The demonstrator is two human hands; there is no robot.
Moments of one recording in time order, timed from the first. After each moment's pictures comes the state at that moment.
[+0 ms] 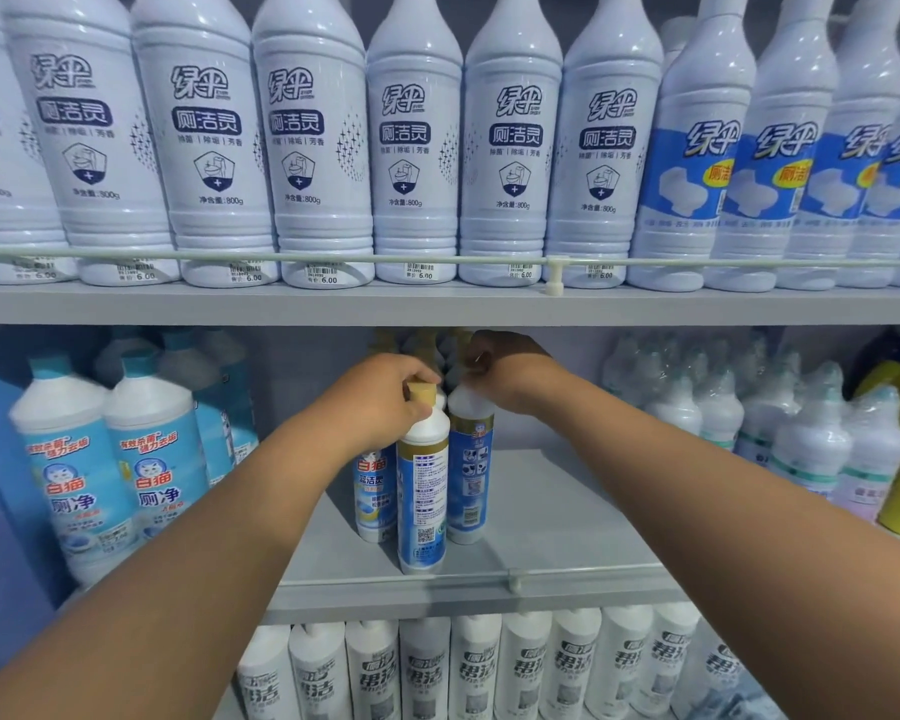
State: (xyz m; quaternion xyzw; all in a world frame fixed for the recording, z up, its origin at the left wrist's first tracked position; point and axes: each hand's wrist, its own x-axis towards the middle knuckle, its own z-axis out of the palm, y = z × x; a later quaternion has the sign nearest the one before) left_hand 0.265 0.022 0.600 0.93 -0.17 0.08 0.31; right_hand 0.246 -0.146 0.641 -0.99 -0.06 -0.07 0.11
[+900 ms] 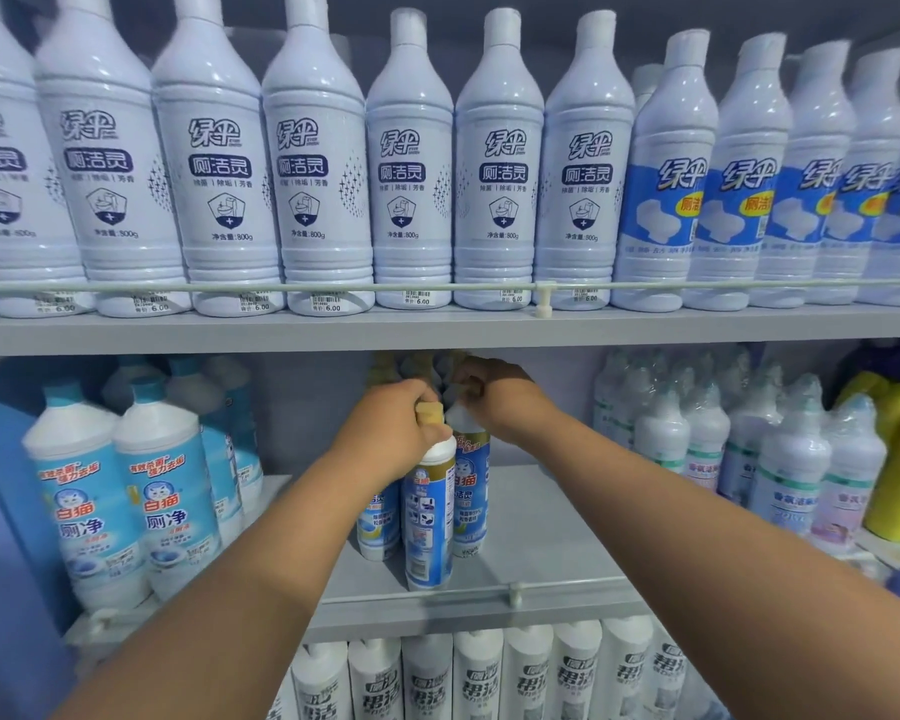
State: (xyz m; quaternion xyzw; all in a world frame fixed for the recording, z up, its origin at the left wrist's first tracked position) left_hand 0.254 0.010 0.589 0.92 -0.15 0.14 0.32; right_hand 0.253 -0.150 0.623 -0.97 -0.08 -0.12 0.19
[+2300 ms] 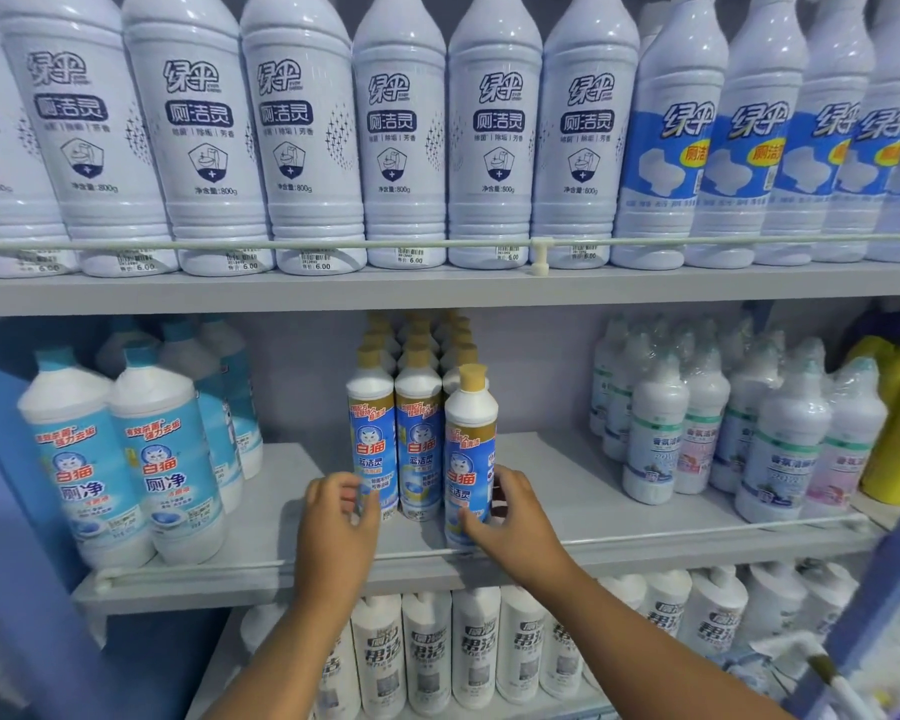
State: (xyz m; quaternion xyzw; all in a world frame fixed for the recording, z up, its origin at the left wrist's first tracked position) left_hand 0.232 0.045 0.416 0.82 0.00 0.29 0.49; right_hand 0.217 -0.169 0.415 -0.83 -0.05 -0.15 0.53
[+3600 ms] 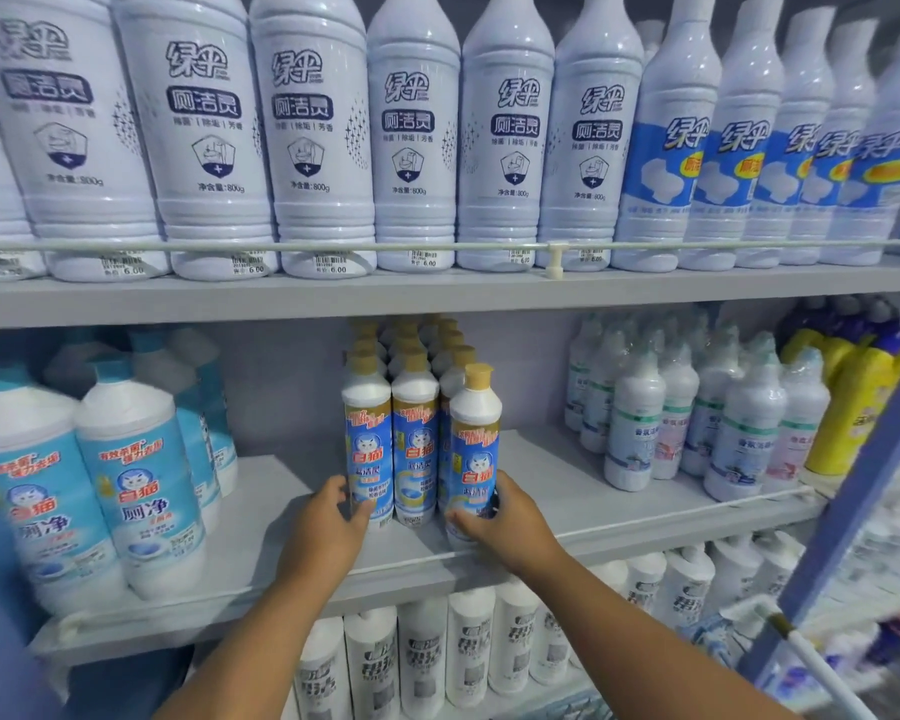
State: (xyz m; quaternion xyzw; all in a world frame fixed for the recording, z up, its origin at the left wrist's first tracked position) left_hand 0.270 0.077 0.418 0.90 -0.03 0.08 0.43; right_hand 0.213 -0.145 0.428 -0.86 0.03 -0.13 0.49
